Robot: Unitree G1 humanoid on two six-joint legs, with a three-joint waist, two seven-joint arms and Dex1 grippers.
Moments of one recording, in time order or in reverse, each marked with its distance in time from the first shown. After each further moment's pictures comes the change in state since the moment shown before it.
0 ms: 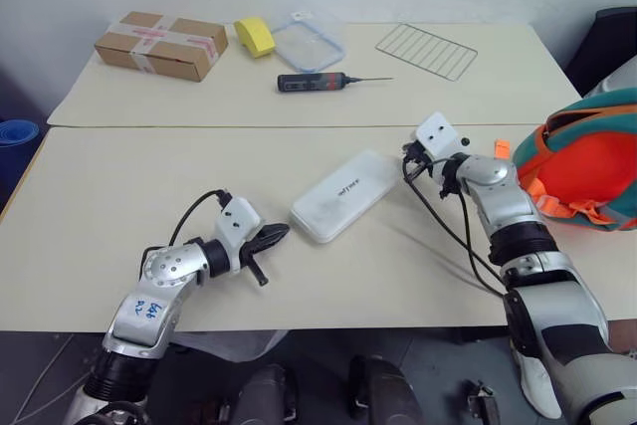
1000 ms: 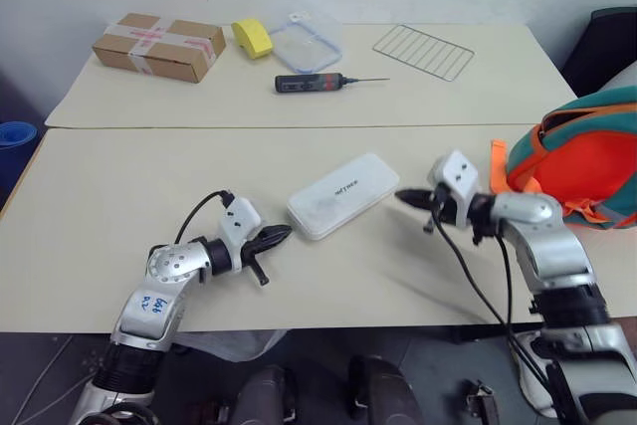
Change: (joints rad) left arm -0.007 -0.022 0.020 0.068 0.011 -0.051 -0.056; right arm 0.330 -0.113 -0.074 -0.624 0.218 0.279 0.265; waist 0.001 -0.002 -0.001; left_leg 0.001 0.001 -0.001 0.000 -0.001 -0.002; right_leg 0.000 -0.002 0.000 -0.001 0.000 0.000
